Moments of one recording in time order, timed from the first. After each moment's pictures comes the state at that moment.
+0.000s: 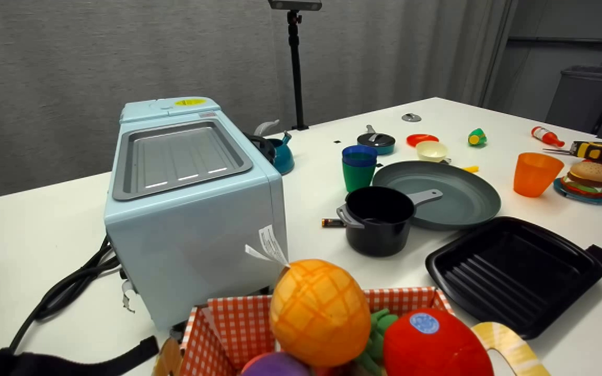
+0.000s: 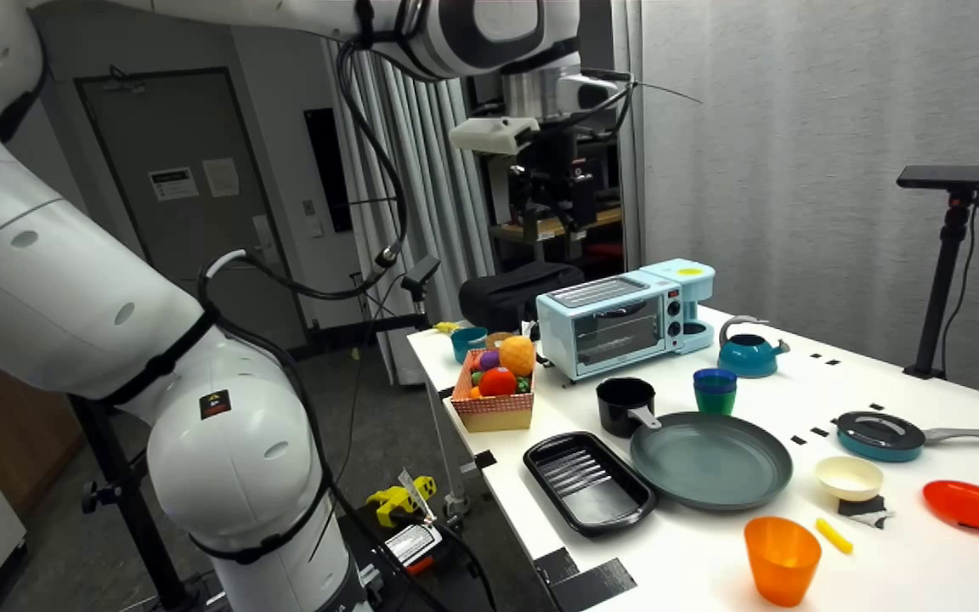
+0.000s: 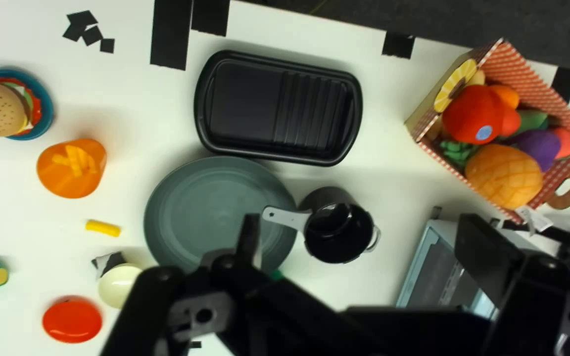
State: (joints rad) arm 0.05 -0.50 0.01 -2.30 0.15 1.87 0.02
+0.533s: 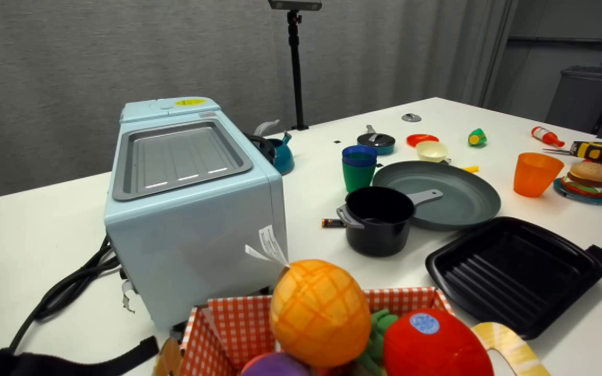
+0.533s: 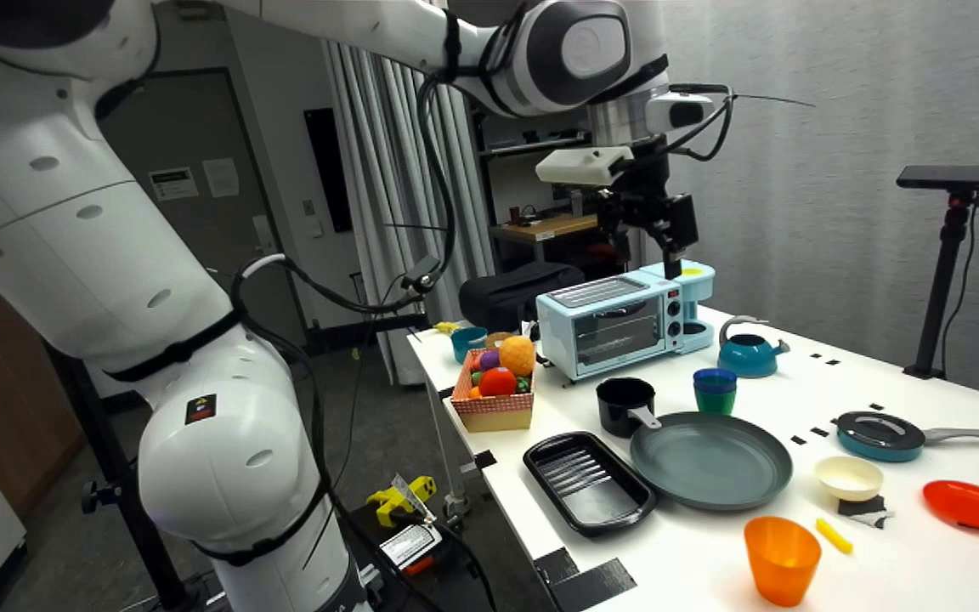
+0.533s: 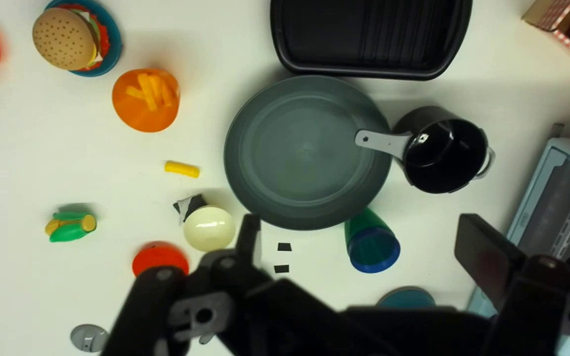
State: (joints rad) arm -0.04 -0.28 -0.02 -2.23 0.04 2.11 0.03
